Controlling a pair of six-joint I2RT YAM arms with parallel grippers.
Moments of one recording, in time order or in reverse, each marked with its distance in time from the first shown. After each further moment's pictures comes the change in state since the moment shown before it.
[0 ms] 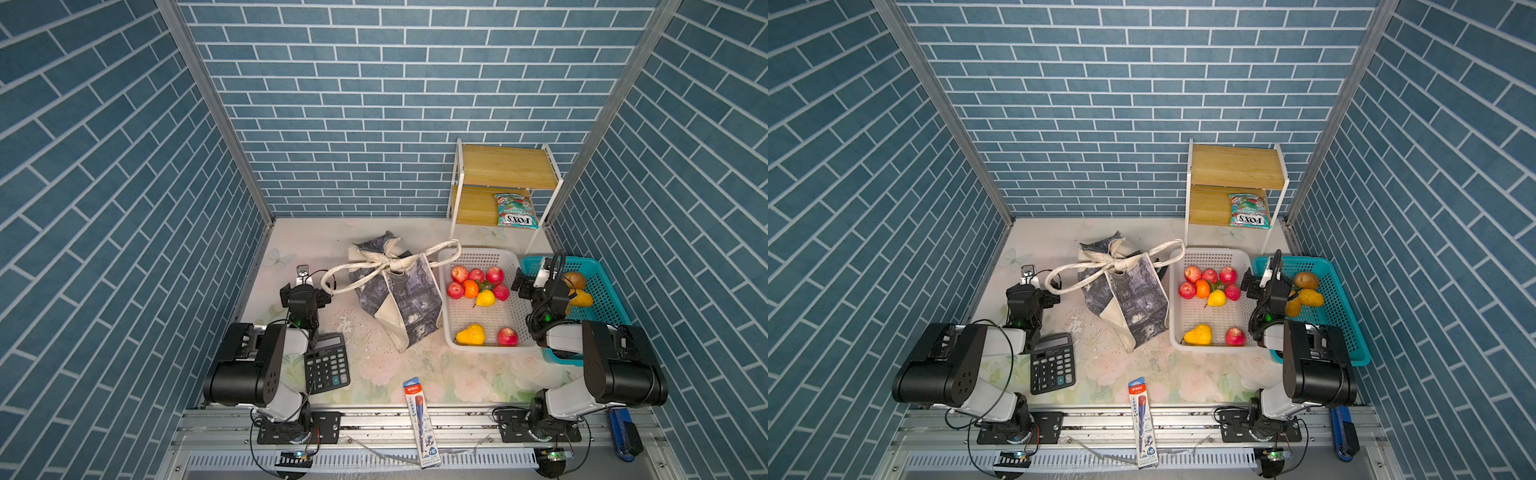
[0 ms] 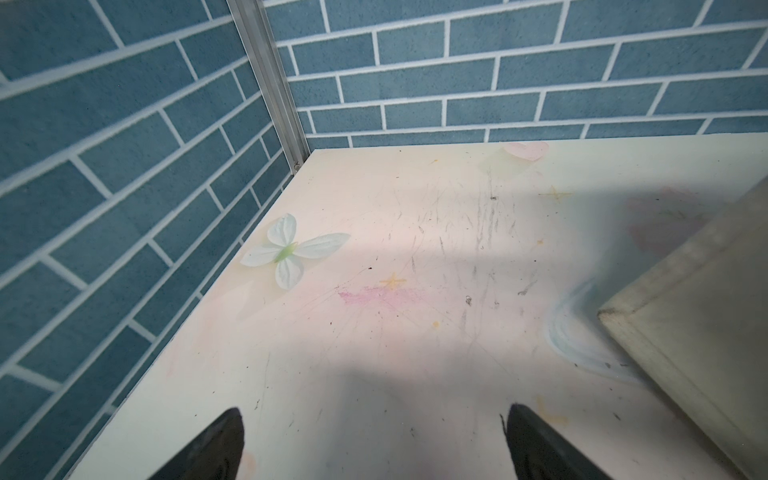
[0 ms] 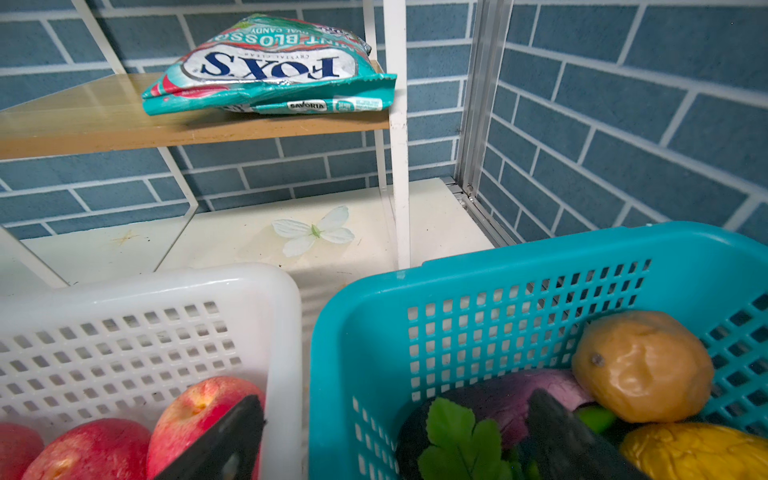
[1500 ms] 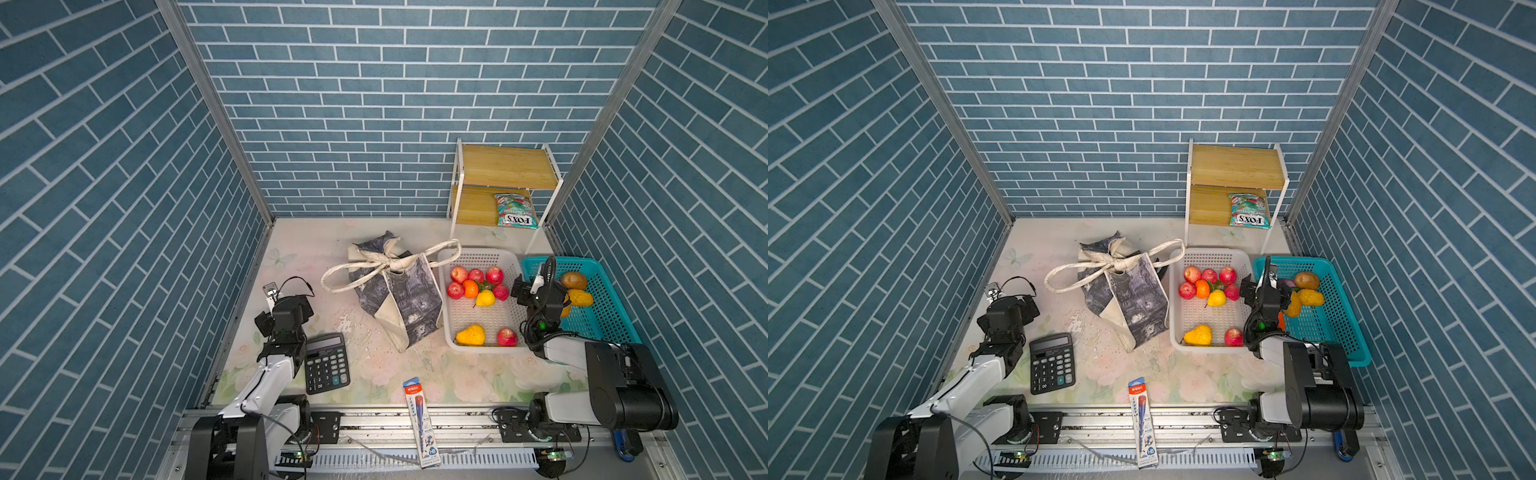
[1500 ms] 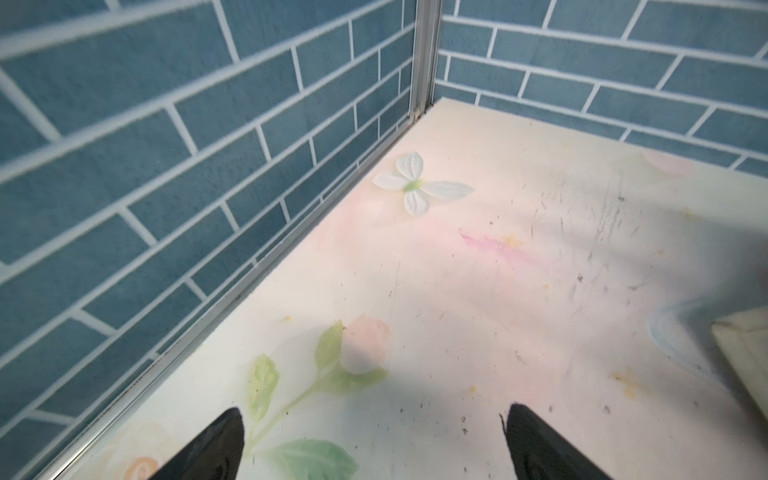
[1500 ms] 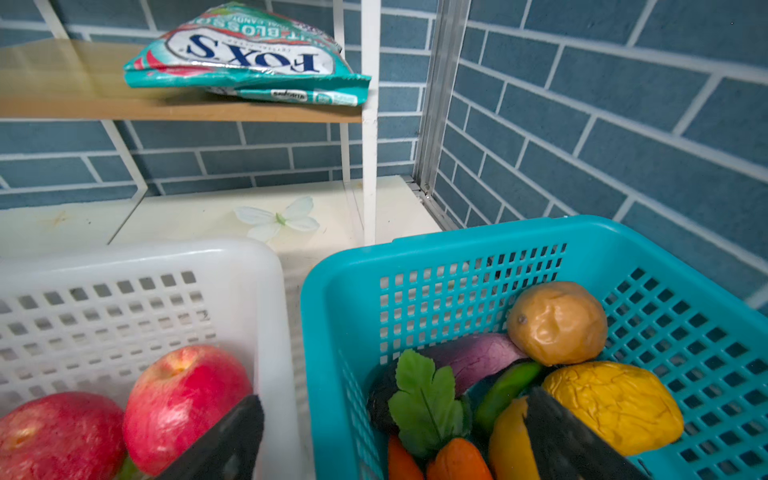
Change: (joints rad) left arm 0.080 -0.476 -0.088 -0.559 -0.132 -0.264; right arm 0.069 -0.090 -0.080 0.012 0.219 -0.040
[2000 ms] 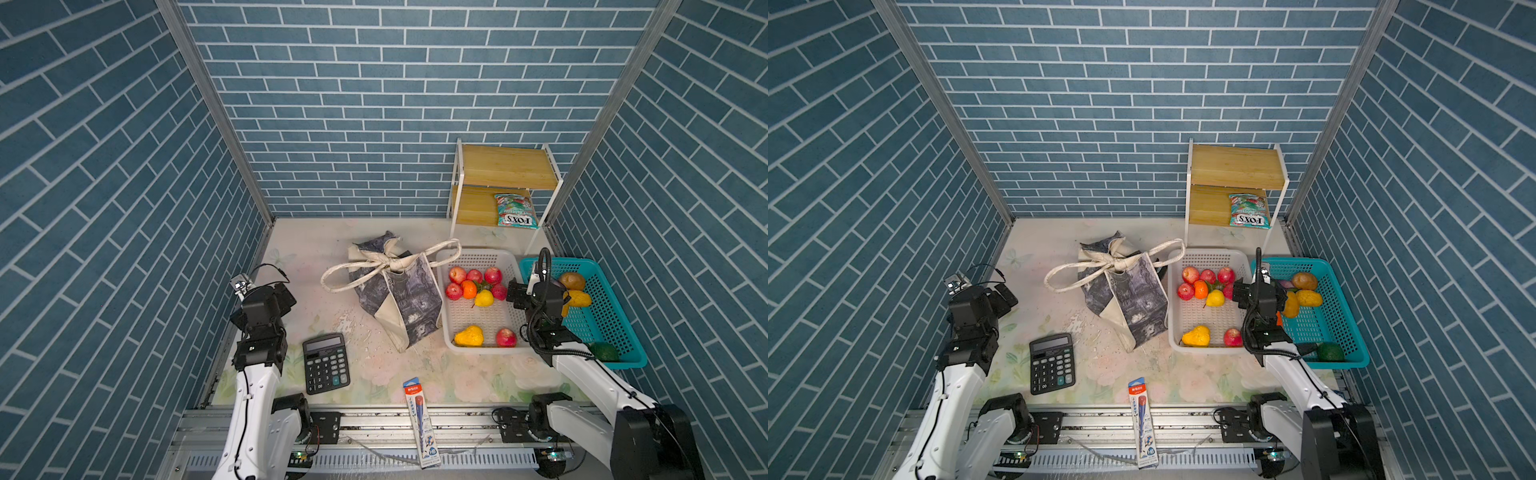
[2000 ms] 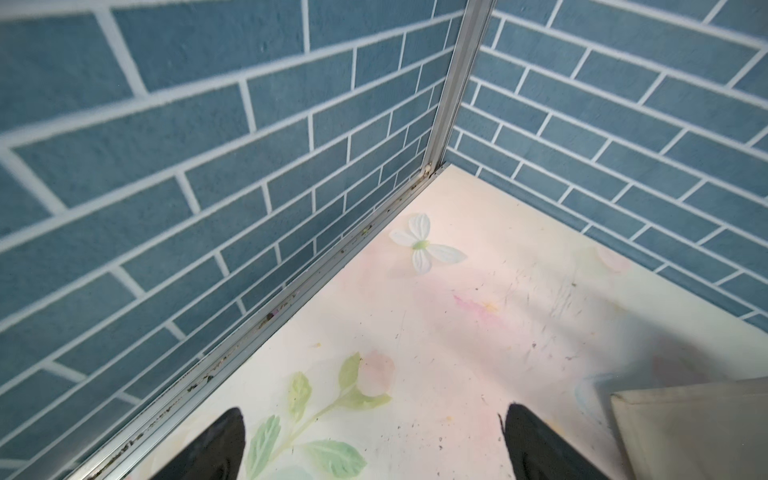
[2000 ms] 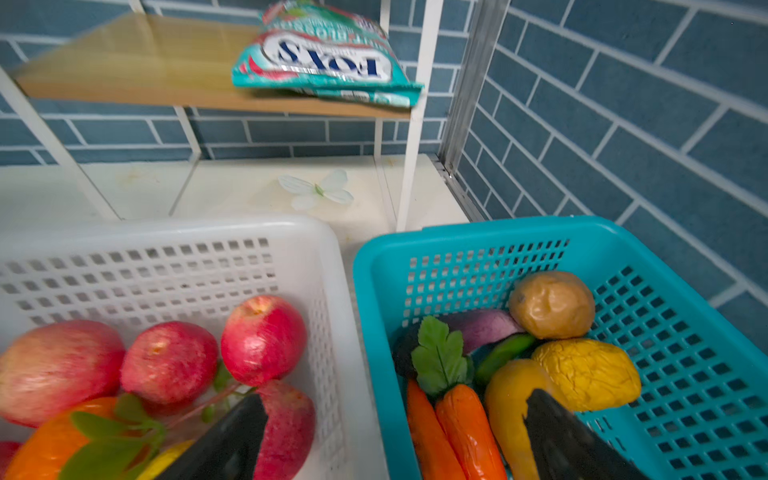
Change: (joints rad) left arm 0.126 -0.269 0.247 -0.479 0.075 -0.097; right arm 0.150 -0.343 0.059 -0.565 0.097 0.003
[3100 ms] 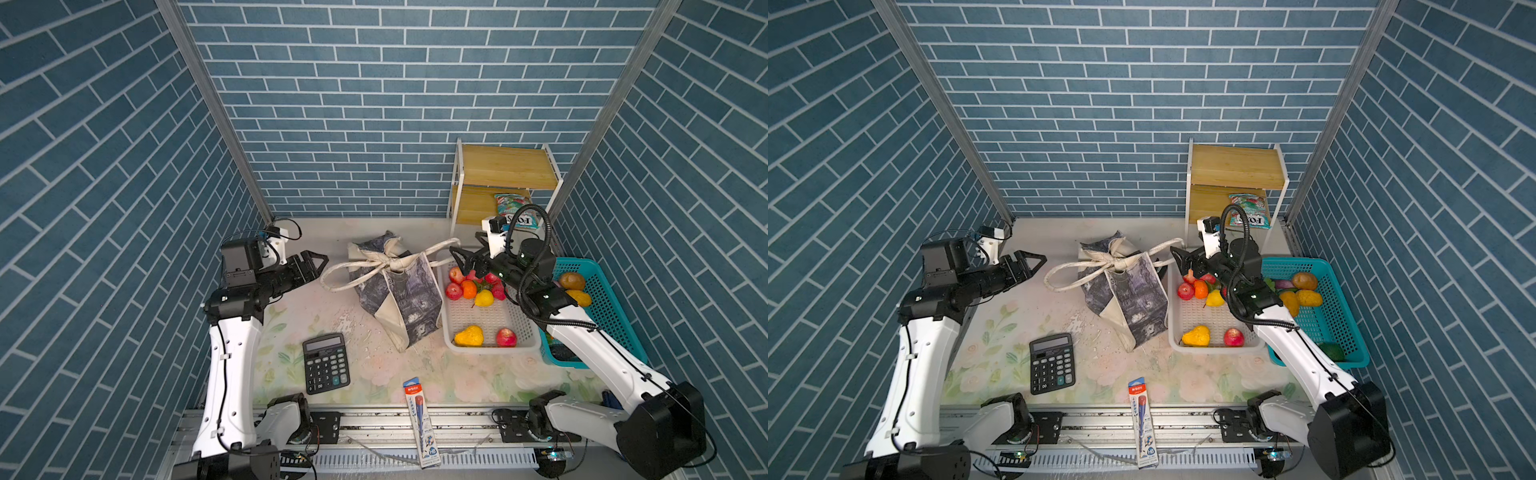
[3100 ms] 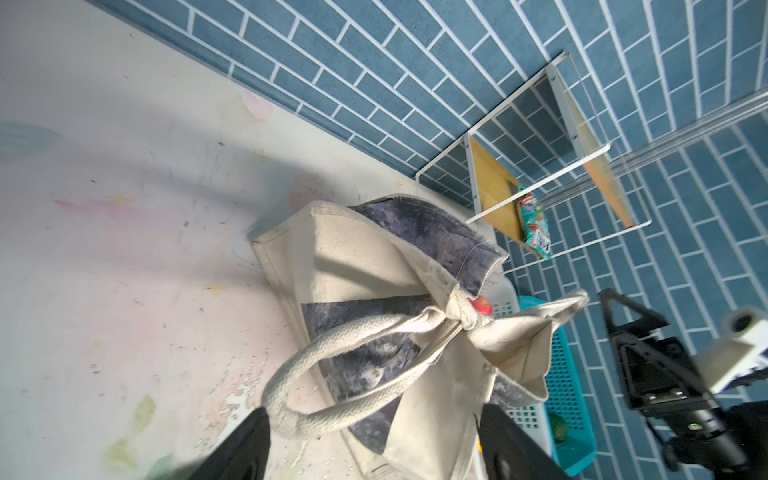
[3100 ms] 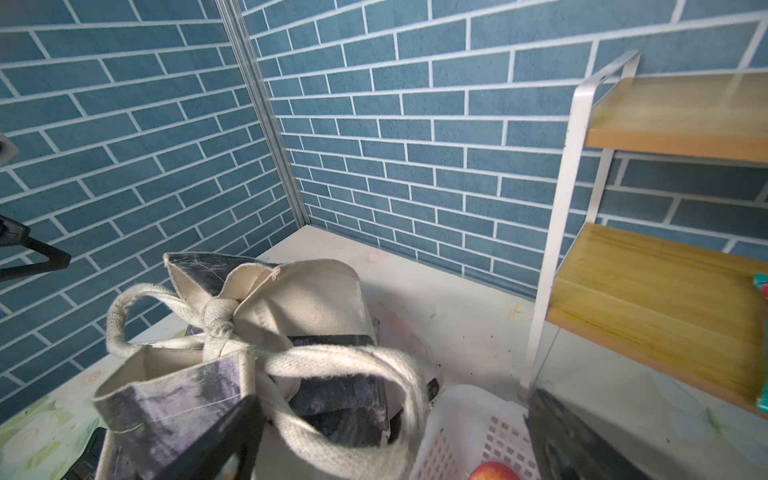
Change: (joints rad) left arm 0.030 0.226 0.675 -0.599 0.983 -0.019; right arm 0.253 0.056 0.522 -0.221 -0.706 0.046
